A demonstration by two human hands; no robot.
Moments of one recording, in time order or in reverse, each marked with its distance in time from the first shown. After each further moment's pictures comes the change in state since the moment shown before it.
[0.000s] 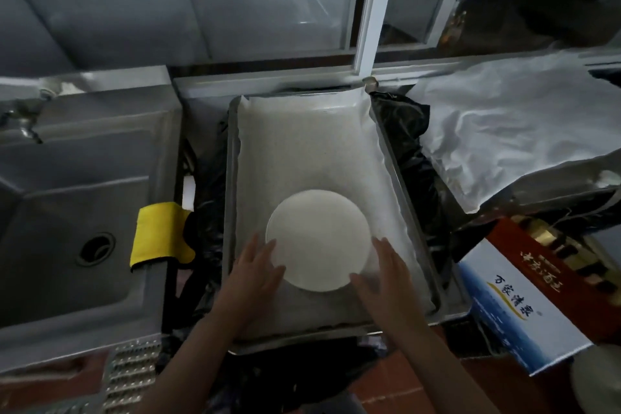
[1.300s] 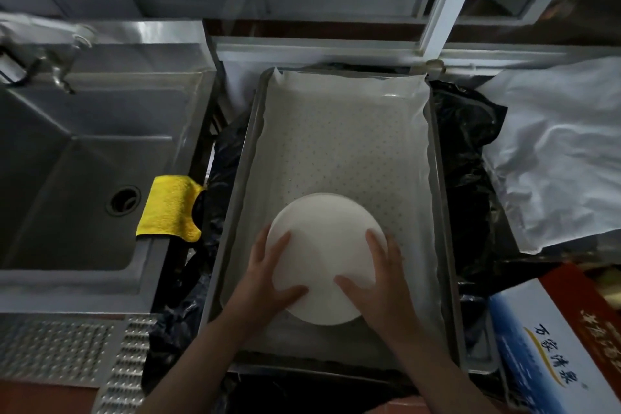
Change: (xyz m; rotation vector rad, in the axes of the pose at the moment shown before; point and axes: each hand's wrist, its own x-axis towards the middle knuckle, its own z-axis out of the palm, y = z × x) left_hand 0.030 0.005 0.039 -0.295 0.210 0.043; right_hand 0.086 0.012 0.017 0.031 -0.168 -0.160
